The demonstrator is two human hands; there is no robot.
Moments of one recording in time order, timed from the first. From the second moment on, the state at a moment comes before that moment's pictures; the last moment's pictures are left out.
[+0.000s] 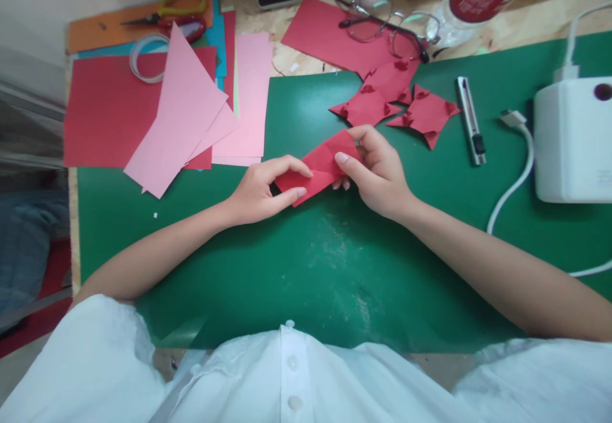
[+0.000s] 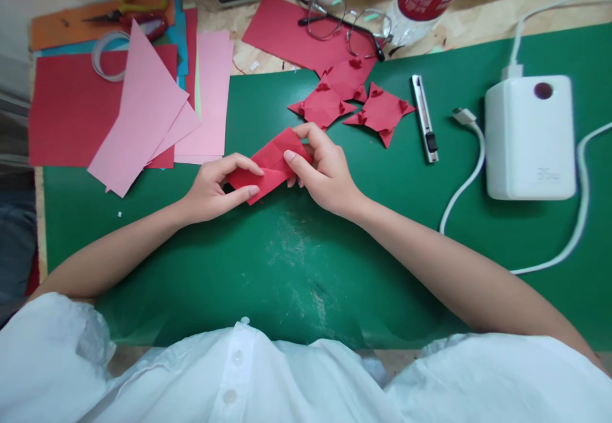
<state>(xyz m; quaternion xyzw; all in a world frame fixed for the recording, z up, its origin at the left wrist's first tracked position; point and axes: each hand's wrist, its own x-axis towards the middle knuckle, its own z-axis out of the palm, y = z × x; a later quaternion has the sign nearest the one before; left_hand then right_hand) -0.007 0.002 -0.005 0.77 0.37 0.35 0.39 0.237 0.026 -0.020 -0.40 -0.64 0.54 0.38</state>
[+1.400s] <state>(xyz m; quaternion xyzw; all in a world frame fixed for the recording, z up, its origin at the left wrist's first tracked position) -0.007 0.006 -0.006 0.66 0.43 0.43 0.44 0.233 0.024 -0.013 -0.38 -0.65 0.51 0.42</state>
